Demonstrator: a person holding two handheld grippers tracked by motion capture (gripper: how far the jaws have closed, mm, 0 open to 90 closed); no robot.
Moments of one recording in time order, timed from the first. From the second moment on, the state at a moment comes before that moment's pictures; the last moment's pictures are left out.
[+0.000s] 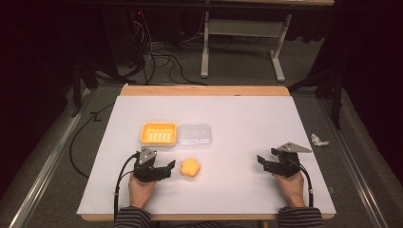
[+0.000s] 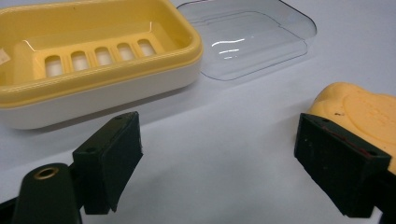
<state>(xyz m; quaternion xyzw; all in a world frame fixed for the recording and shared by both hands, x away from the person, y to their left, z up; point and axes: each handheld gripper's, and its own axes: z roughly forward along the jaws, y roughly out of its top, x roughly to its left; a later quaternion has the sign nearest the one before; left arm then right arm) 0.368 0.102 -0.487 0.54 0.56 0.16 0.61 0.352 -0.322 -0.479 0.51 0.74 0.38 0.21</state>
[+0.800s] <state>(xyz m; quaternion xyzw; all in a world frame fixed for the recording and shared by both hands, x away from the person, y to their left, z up) 0.354 0.088 -0.465 0.57 0.53 0.16 0.61 0.357 -0.321 -0.481 0.51 0.75 0.37 0.20</state>
